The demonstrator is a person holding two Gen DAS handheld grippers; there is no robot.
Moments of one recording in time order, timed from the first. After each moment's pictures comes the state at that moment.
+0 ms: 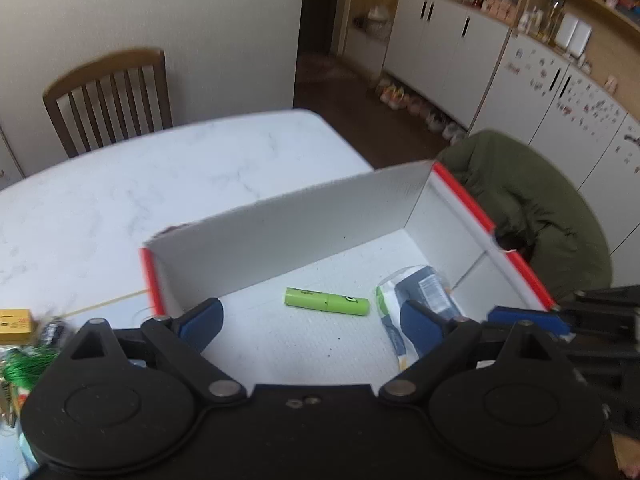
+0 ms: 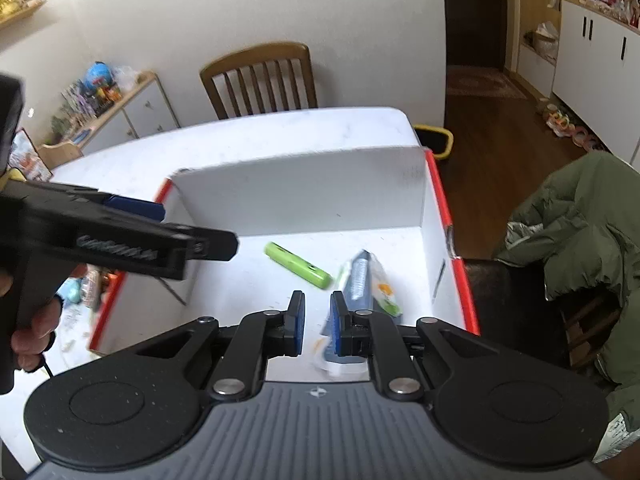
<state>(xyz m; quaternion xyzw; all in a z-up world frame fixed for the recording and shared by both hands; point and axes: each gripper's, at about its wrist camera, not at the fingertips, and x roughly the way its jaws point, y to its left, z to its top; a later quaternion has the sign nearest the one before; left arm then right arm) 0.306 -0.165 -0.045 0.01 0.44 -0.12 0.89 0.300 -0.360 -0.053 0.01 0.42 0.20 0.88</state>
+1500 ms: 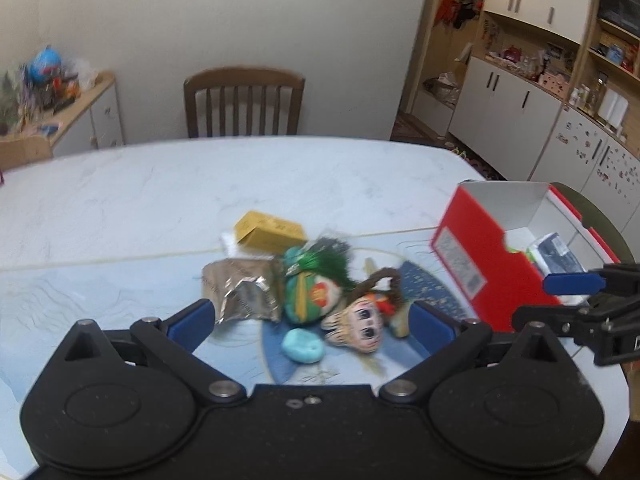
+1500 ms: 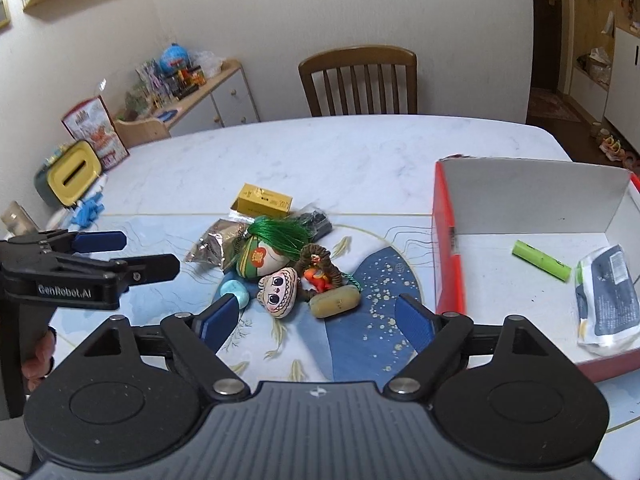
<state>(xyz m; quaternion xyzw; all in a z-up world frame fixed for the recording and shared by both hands) 0.176 0.122 -0.059 -0.06 0.38 -0.04 0.92 0.207 -0.117 -0.043 -0.01 0.40 0.25 0.88</state>
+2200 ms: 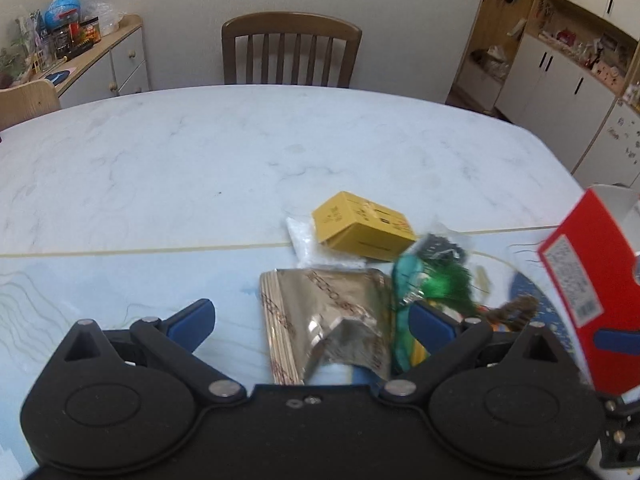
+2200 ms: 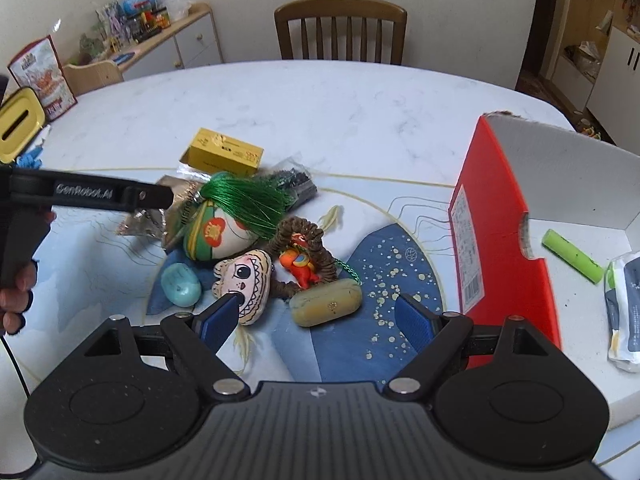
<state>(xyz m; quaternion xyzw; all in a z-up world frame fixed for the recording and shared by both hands) 0.276 0.175 -0.126 -0.06 0.44 0.01 0.89 0.255 -0.056 -0.112 -0.07 0.46 0.20 0.86</state>
